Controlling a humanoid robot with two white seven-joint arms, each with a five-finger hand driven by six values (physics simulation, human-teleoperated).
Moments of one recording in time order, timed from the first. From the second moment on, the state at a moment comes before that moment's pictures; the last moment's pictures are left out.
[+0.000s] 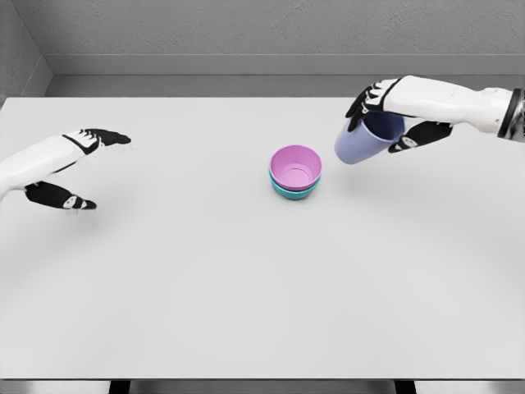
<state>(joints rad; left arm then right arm) -0.24 0.71 -0.05 -1.47 -0.14 -0.61 -0.61 -0.85 -0.84 0.73 -1.39 0.05 -0.61 0.54</state>
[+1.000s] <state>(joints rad) -0.22 0.57 0.03 -1.35 -0.14 -0.61 -0.61 -0.87 -0.67 0.75 -1.38 0.11 -0.61 0.54</state>
